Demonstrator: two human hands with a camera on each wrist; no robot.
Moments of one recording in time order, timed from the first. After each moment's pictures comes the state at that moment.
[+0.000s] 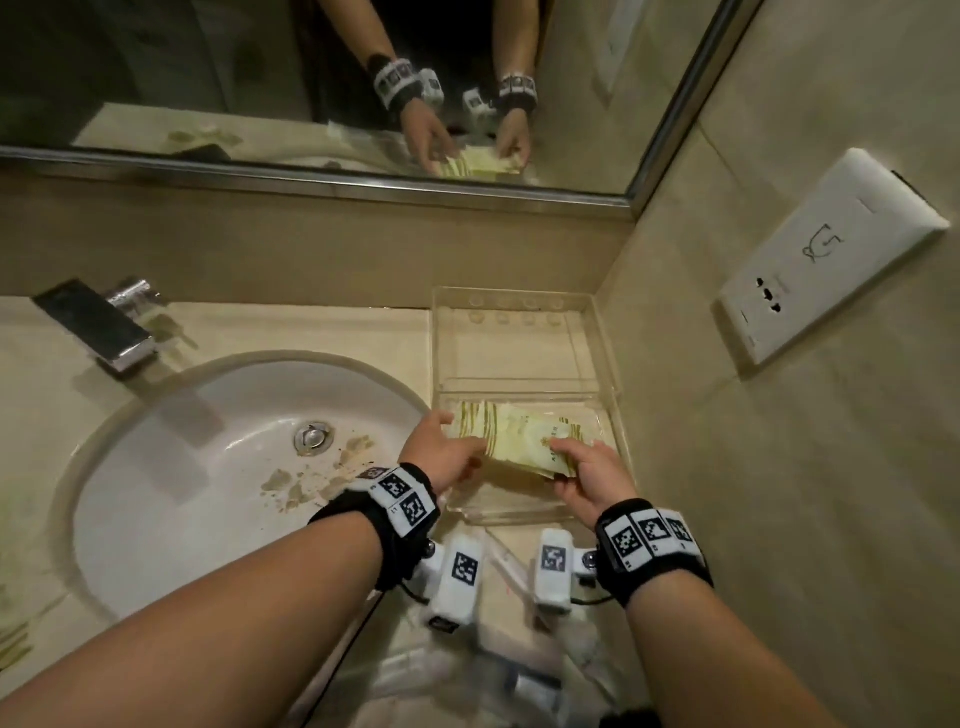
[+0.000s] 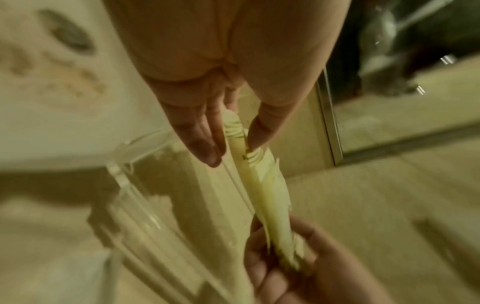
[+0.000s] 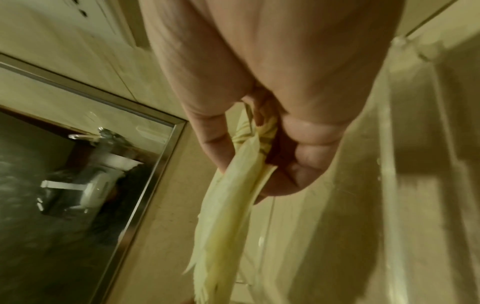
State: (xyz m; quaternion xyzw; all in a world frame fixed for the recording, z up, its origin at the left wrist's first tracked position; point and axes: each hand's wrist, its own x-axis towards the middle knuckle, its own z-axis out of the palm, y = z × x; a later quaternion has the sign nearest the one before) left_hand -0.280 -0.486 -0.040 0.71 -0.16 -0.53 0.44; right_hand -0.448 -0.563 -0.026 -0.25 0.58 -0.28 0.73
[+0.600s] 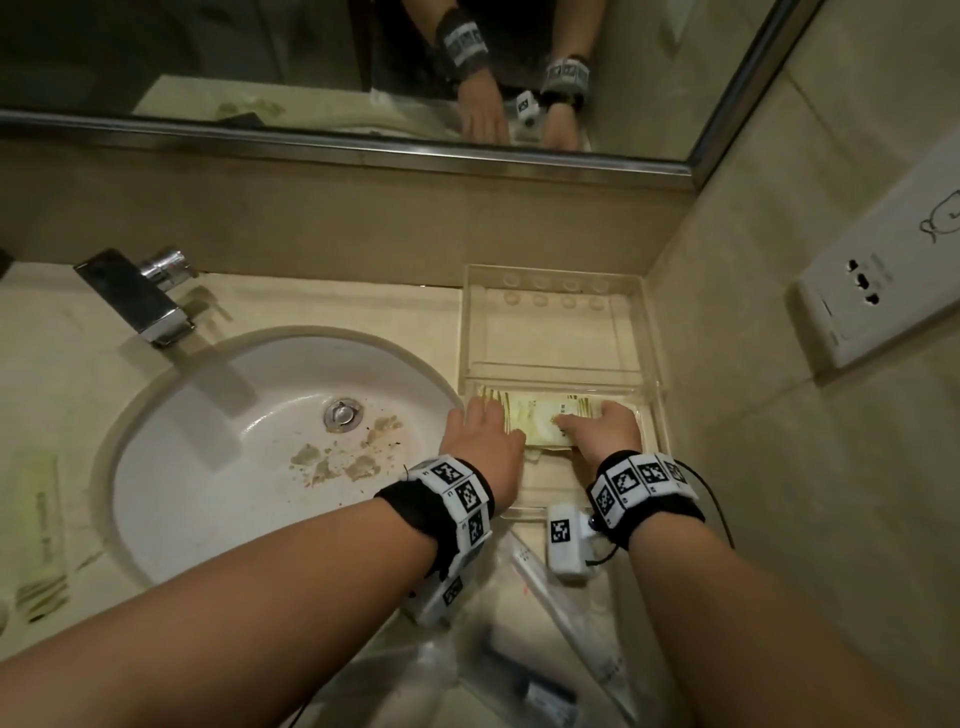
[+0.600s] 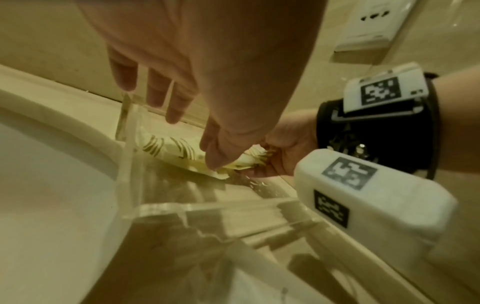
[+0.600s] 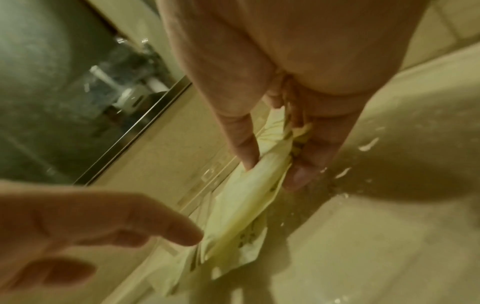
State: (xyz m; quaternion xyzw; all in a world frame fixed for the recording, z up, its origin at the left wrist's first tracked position) left_hand -0.310 -0.501 -0.043 0.77 -0.60 -0.17 -0.13; right_hand -0.416 -0.609 -0.064 -0.54 0.68 -0.12 0.48
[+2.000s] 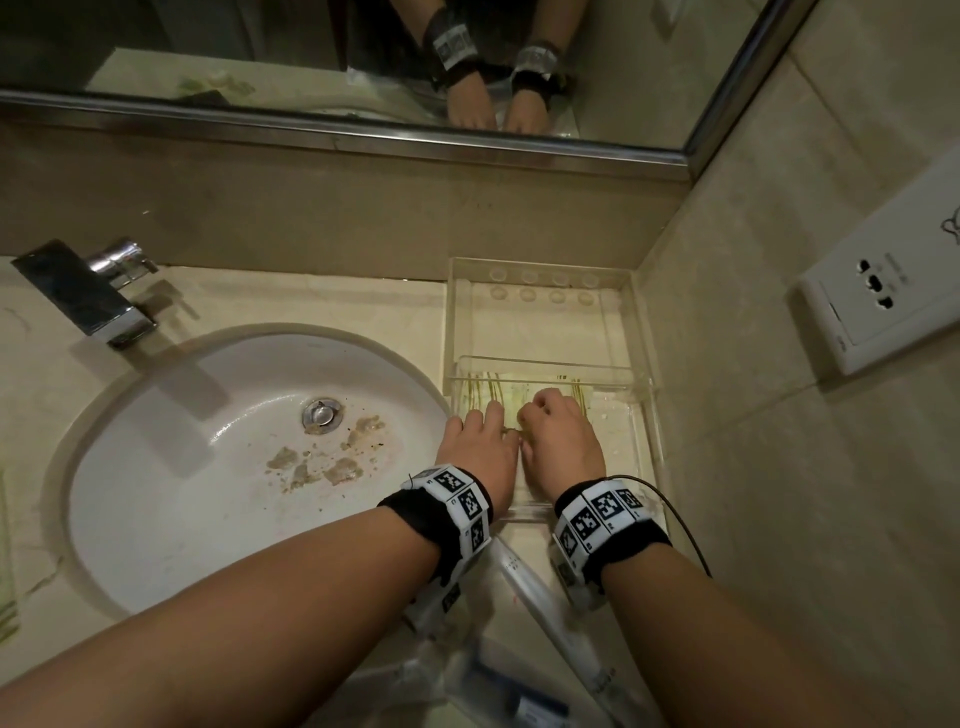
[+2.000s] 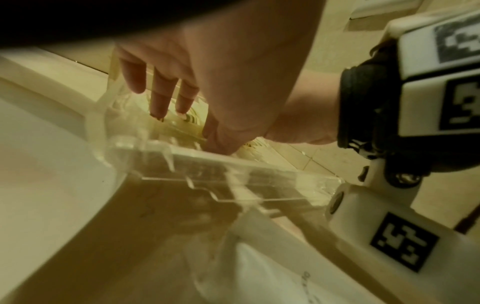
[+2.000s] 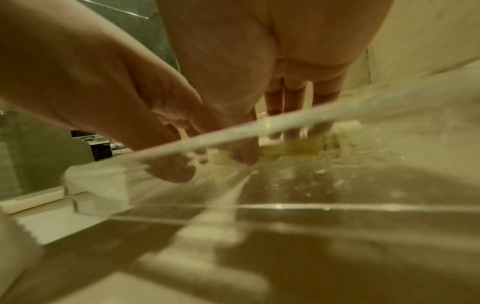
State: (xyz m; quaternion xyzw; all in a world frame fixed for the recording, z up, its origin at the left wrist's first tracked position) left_hand -0.315 -0.514 -0.066 0.76 -0.62 -0.15 -0.13; right_hand -0.405 -0.587 -0.078 -0.90 0.41 0.00 0.12
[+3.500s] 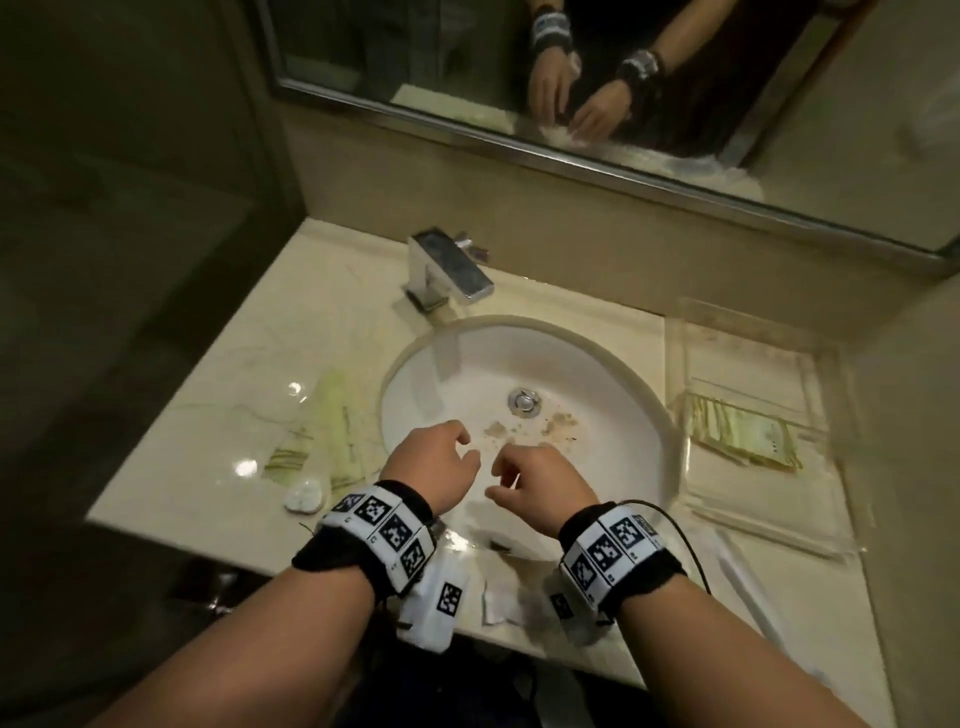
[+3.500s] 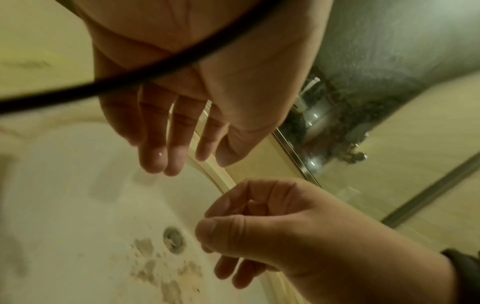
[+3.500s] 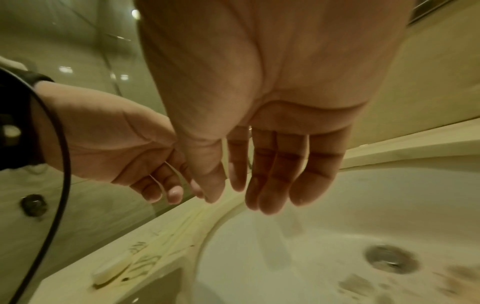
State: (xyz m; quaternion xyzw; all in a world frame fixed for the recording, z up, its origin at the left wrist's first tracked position) left_hand -0.104 -0.224 -0.025 0.87 -0.30 -0.31 0.24; right_hand -0.220 -0.336 -0.031 -0.91 0.26 0.10 0.30
